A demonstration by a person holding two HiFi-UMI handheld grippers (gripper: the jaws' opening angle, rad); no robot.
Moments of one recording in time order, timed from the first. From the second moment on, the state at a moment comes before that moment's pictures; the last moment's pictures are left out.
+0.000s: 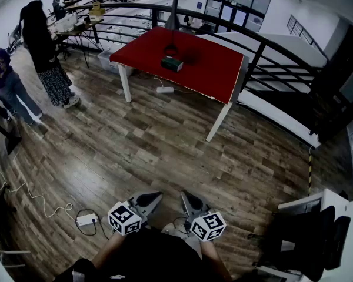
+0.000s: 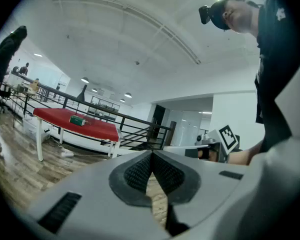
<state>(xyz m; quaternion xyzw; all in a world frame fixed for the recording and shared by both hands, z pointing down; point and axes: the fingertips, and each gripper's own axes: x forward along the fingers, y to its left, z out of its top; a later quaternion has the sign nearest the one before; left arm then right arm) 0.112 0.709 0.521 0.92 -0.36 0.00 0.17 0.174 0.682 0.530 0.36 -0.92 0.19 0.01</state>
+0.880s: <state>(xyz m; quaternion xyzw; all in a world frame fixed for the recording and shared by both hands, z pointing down) 0.089 0.617 0.525 0.91 -0.37 0.01 0.17 0.163 0.588 0.534 0.36 -0.91 0.20 0.00</state>
